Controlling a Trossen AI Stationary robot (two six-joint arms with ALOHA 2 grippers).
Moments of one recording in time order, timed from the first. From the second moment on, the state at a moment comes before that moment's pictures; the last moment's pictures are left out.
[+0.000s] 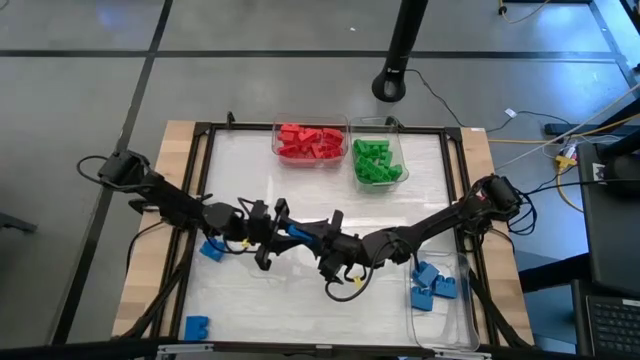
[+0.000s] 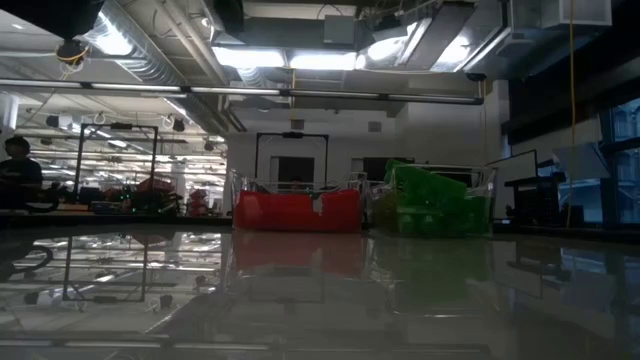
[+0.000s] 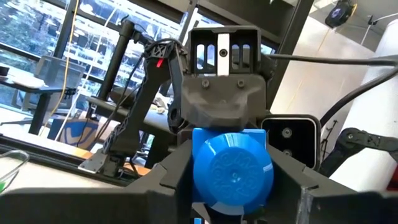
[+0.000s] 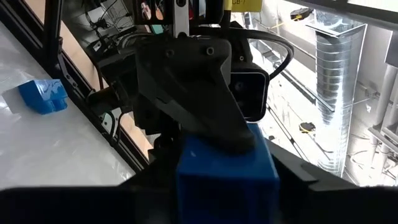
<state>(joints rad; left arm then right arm) -0.37 1.42 0.56 1.17 -0.28 -0.30 0.41 1.82 1.23 0.70 0.64 -1.24</state>
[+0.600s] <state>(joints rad) -0.34 1.41 0.56 1.13 -0.28 -0.16 0.48 1.79 1.23 0.68 0.81 -1.32</state>
